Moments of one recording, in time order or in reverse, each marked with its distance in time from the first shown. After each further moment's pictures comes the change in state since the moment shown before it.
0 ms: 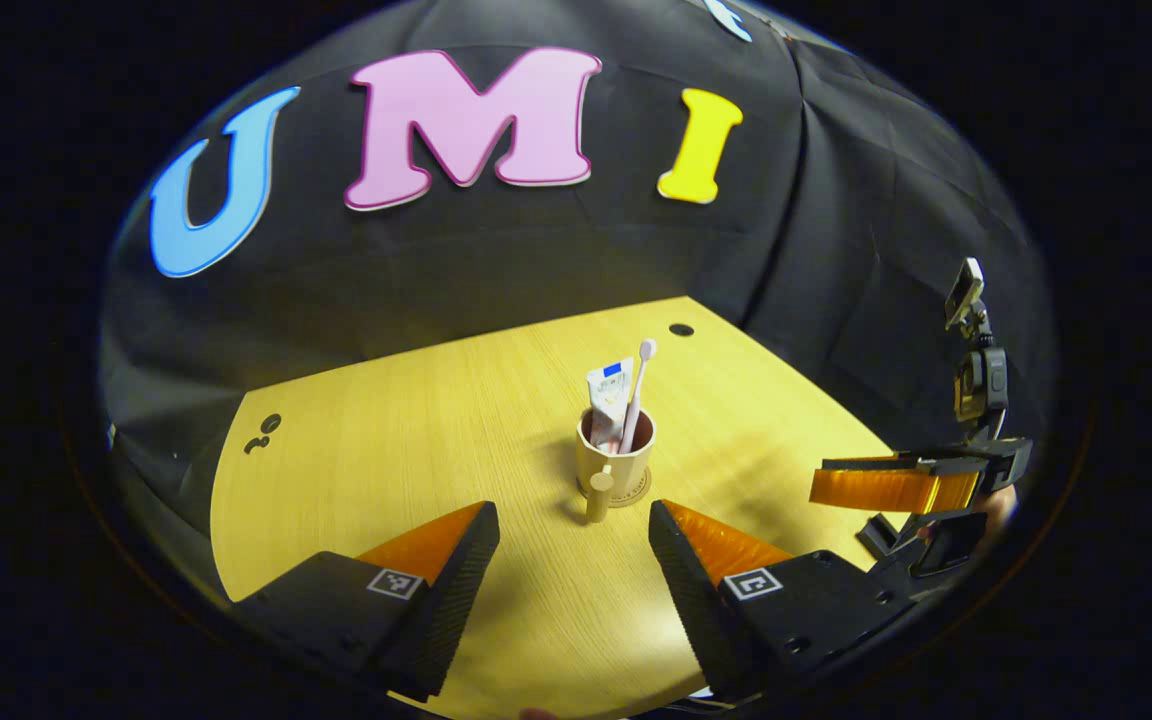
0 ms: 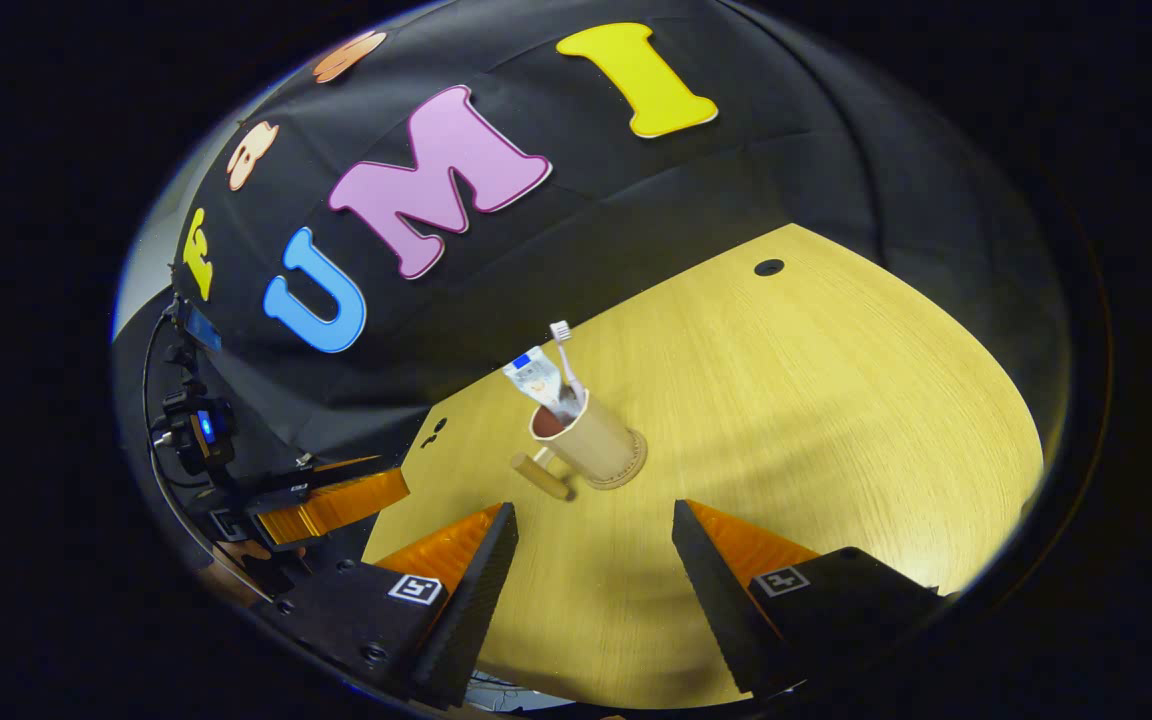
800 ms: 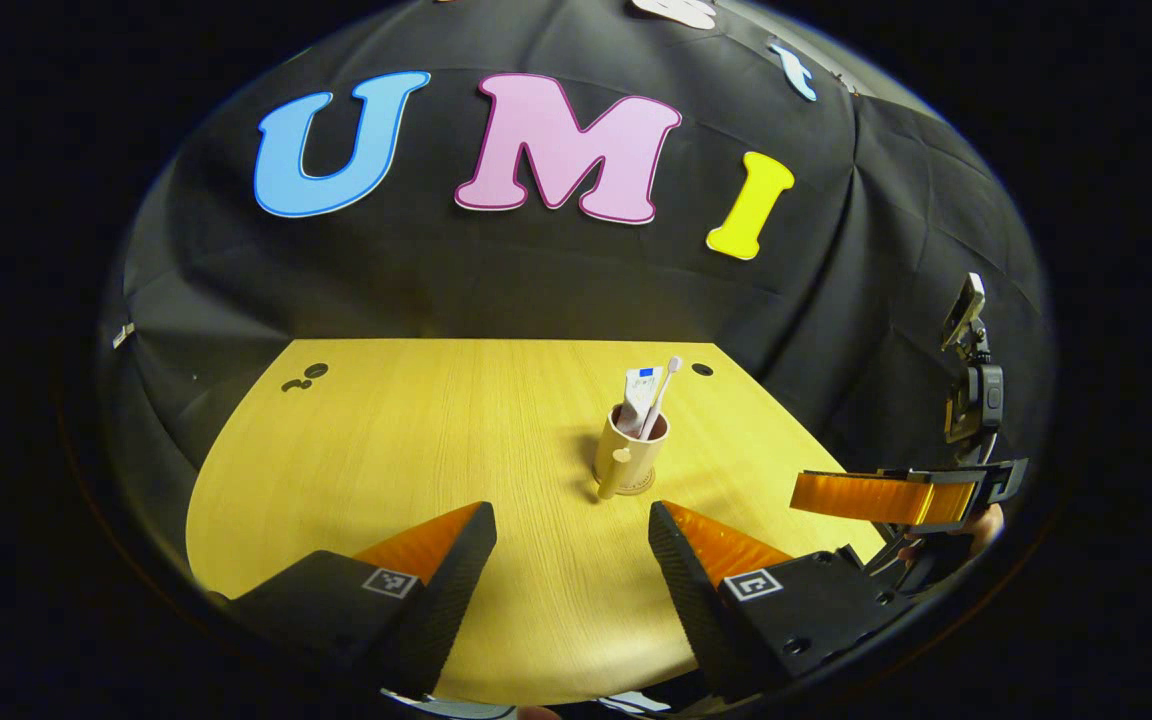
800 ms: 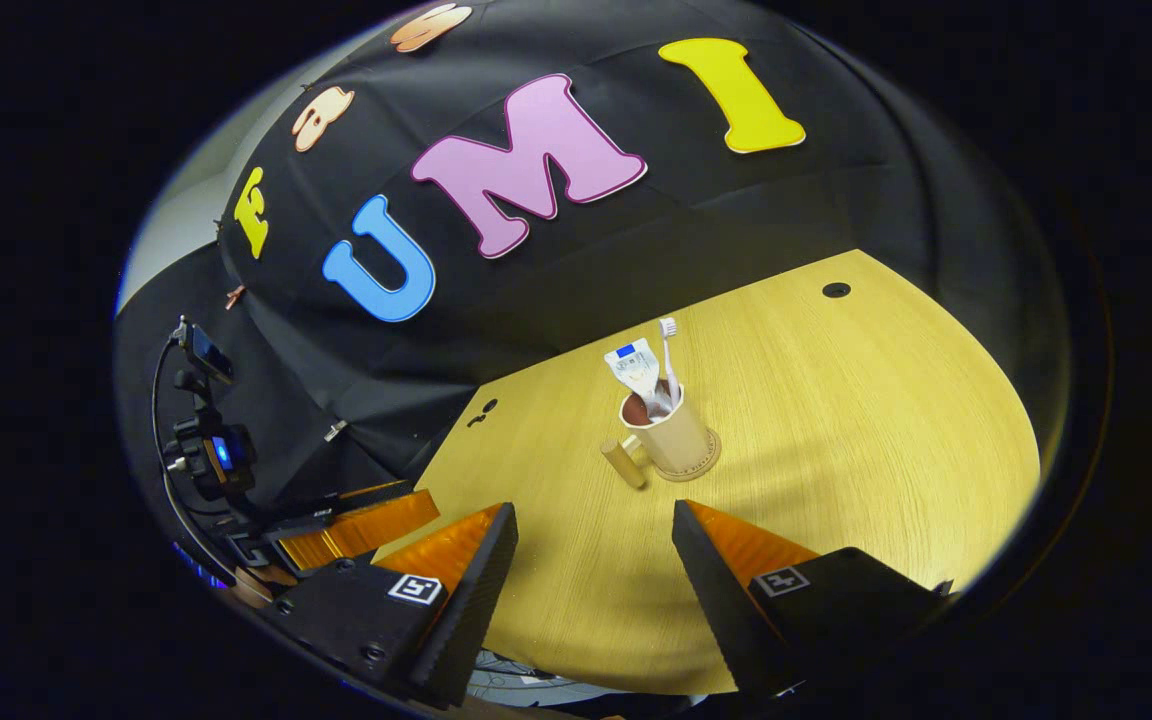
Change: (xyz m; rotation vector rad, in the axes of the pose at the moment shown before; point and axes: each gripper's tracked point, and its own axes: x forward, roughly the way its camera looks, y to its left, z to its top) left arm -0.068 0.019 -0.043 -0.167 -0.089 0.055; right arm -0.017 0.070 -0.007 -0.097 0.014 0.097
